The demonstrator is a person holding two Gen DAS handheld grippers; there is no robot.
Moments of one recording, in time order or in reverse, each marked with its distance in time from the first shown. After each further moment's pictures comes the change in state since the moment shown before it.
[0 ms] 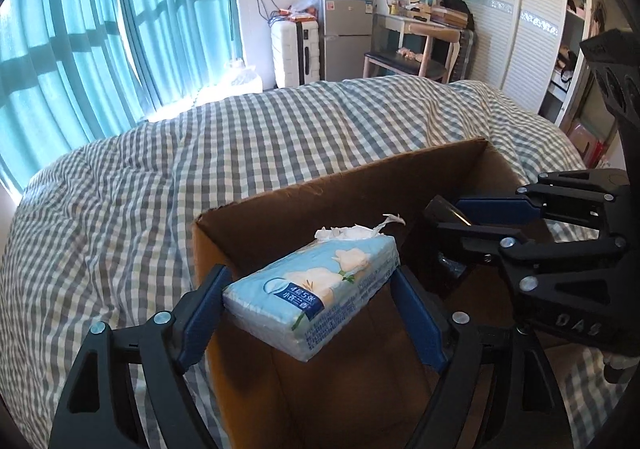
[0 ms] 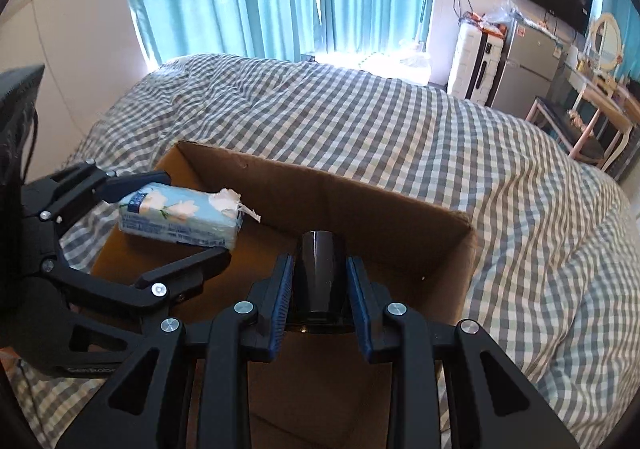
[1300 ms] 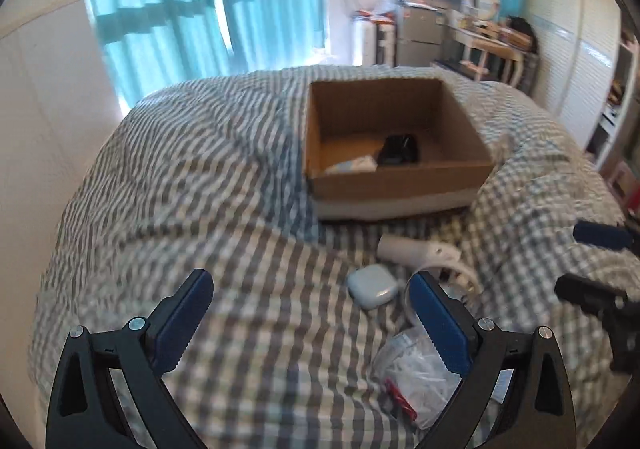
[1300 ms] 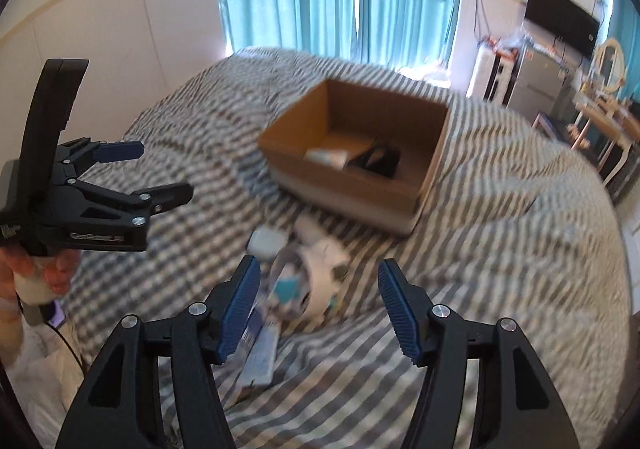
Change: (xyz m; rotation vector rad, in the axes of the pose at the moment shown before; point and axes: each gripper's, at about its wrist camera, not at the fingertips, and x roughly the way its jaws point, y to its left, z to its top) left arm -0.187 -0.053 -0.174 -0.207 0.017 0.245; right arm -0.186 0.087 -0.203 -0.117 -0.029 0.044
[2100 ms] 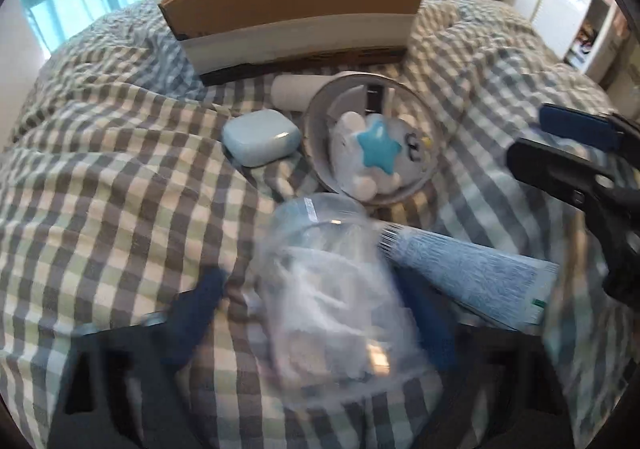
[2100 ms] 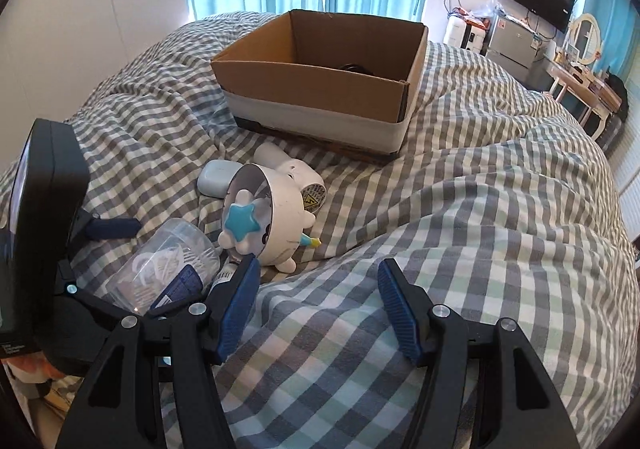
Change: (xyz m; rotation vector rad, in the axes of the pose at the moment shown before) left arm 0.062 -0.068 -0.089 0.115 0.262 -0.199; right arm 0.048 -0.012 -0.047 0.047 0.046 -0.130
